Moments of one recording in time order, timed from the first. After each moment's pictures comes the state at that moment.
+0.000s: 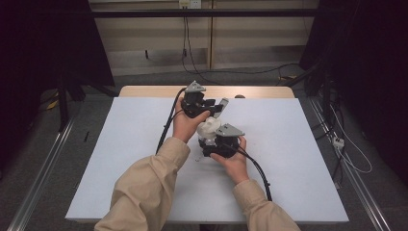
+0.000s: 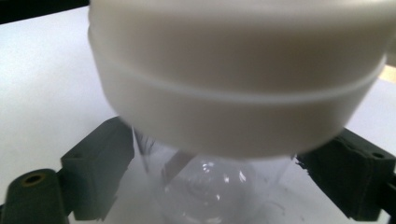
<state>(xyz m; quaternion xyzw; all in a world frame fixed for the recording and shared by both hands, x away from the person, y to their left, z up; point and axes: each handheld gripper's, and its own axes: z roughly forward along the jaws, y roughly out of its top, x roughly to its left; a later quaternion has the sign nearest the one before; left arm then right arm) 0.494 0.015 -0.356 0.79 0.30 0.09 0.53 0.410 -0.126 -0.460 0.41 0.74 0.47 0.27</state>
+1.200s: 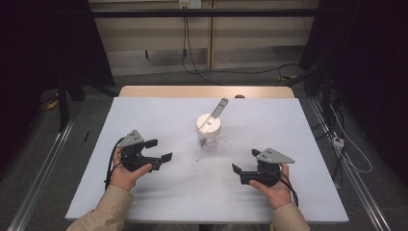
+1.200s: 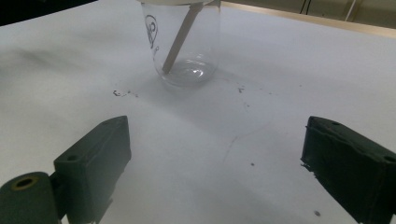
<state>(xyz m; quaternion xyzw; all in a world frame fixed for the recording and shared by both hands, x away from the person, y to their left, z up) 0.380 0.187 -0.419 0.79 0.32 0.09 0.52 0.309 -0.224 -0.452 0.43 0.73 0.48 0.24</state>
